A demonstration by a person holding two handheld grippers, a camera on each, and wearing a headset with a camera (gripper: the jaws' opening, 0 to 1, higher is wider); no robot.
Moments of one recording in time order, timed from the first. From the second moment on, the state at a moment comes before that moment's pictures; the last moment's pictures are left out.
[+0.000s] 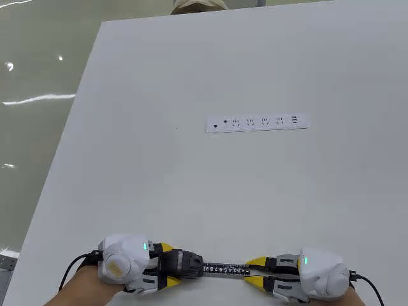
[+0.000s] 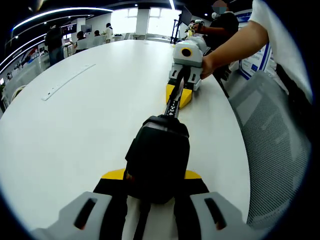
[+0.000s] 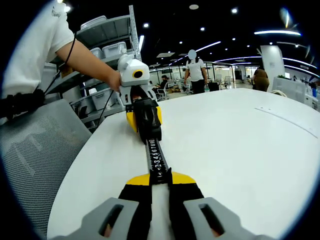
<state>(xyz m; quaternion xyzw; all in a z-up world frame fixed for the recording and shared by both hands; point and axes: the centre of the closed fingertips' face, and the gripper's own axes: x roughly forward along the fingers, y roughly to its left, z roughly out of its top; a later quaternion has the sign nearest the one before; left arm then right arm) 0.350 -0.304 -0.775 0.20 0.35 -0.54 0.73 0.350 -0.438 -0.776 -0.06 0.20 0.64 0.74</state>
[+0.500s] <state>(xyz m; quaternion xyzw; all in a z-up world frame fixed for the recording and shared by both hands) 0.350 -0.304 -0.776 0.20 0.35 -0.54 0.73 0.352 -0.451 -0.776 -0.05 0.20 0.63 0.75</state>
